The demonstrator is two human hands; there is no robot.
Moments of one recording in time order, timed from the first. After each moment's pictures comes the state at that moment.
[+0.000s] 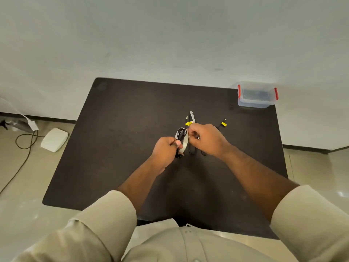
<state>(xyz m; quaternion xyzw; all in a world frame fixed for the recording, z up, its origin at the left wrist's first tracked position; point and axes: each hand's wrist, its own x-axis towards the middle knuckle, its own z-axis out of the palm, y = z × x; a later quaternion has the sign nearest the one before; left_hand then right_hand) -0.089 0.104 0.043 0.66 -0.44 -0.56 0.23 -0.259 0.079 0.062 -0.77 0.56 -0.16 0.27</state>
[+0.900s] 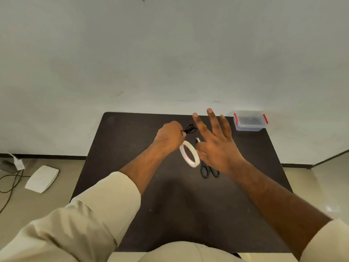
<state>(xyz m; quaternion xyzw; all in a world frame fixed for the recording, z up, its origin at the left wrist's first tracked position) -0.022 0.023 0.162 0.60 -0.72 -0.34 0.10 -0.179 0.099 0.164 -0.82 0.54 -0.01 -0.16</state>
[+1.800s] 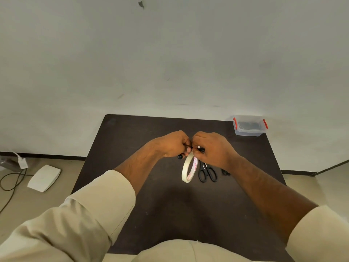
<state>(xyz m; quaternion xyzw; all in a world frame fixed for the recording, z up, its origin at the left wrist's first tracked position) -0.030 0.031 0.171 0.44 -0.75 -0.49 0.02 -0.200 0.074 0.157 -0.86 0.49 -0.14 0.06</state>
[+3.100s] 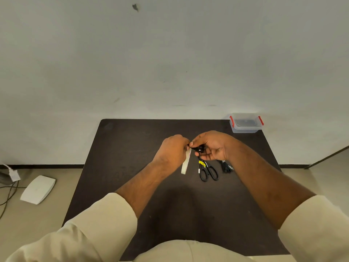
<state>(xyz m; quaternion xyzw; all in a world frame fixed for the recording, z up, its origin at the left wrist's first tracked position) -0.026 0.049 0.144 0.49 -0.84 -0.21 0.13 -0.188 0.053 0.168 -0.34 0.68 -0.19 0.62</state>
